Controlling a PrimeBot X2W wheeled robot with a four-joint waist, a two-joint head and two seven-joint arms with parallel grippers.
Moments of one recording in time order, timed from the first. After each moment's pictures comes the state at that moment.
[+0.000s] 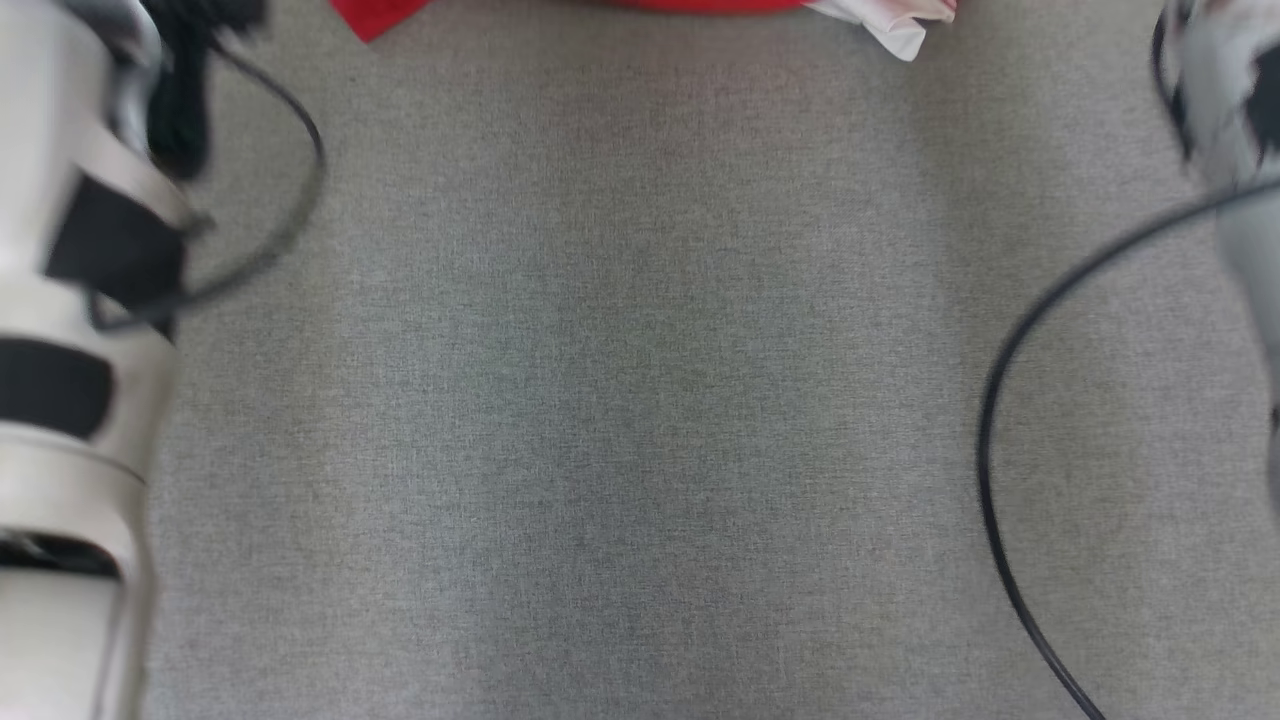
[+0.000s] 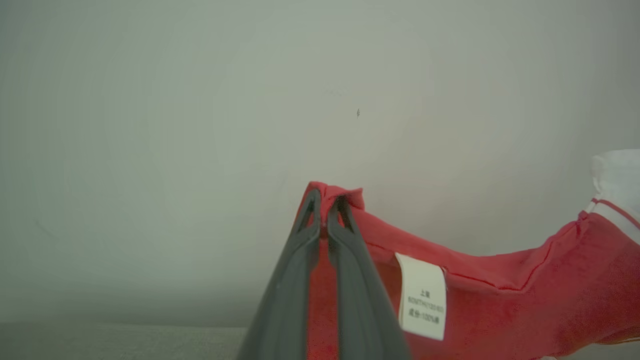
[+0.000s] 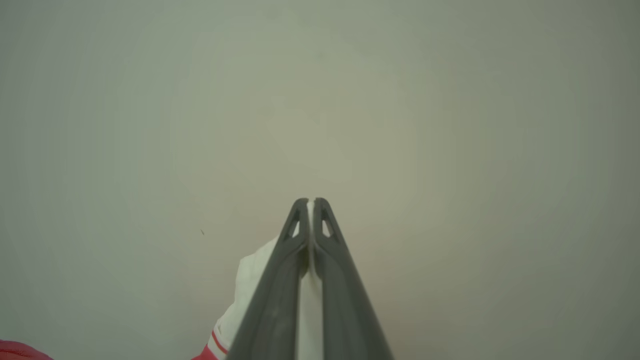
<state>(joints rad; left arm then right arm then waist) -1.48 0.16 -0.32 0.98 -0.57 -0.08 -0.25 -1.54 -0.27 0.52 0.87 0.64 0.13 -0.26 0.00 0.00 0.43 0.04</state>
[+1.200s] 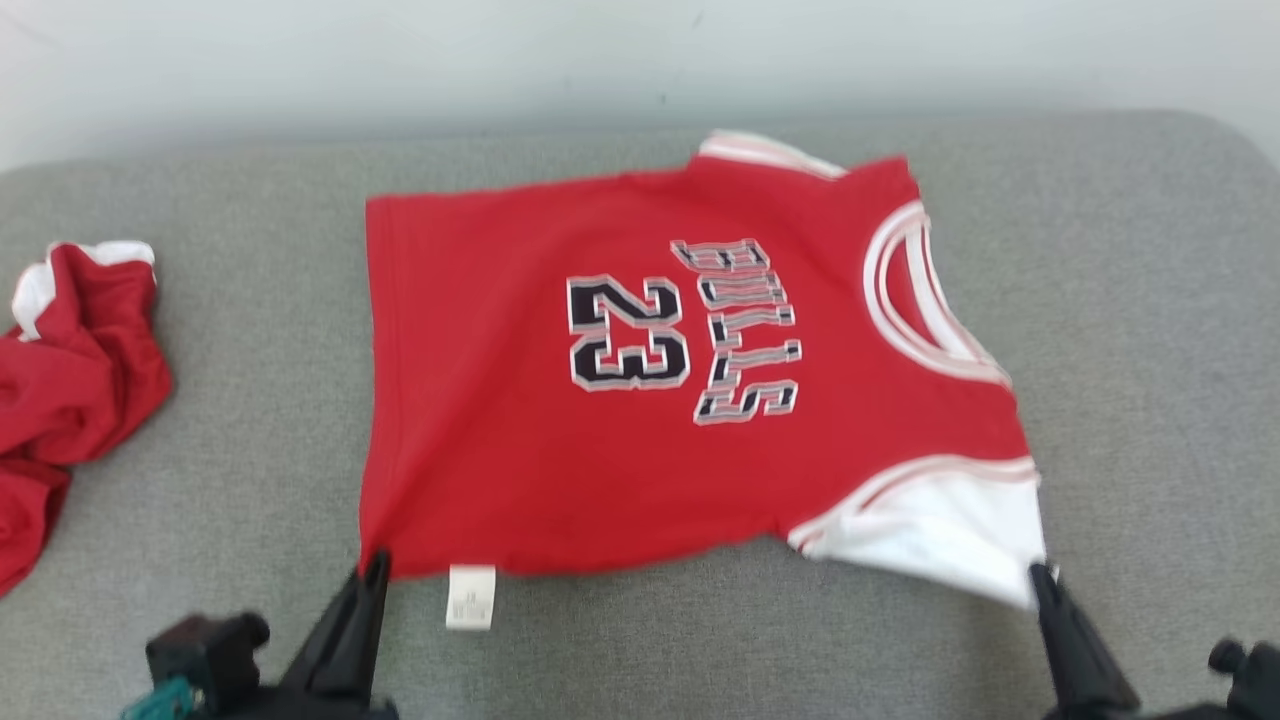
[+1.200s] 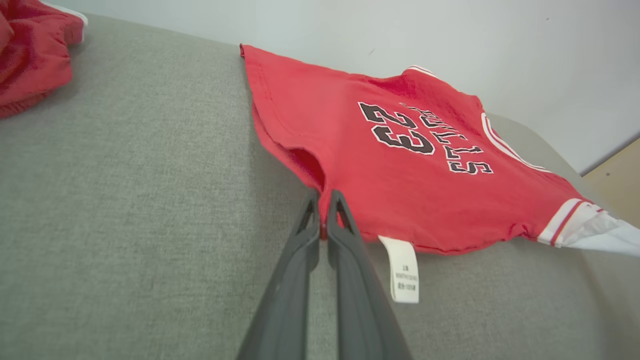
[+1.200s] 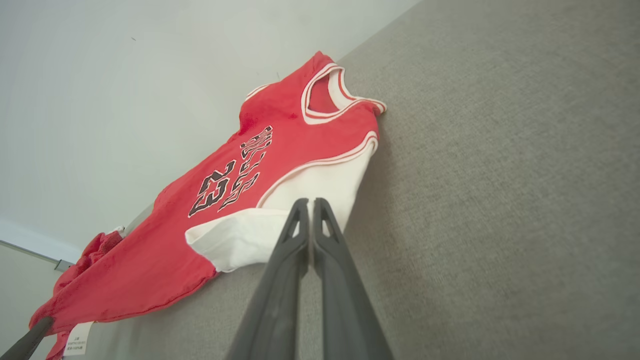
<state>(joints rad) -0.11 0.26 -0.24 -0.13 -0.53 0.09 0.03 0.10 -0.26 0.21 -0.13 0.79 0.13 -0.05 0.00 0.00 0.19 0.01</state>
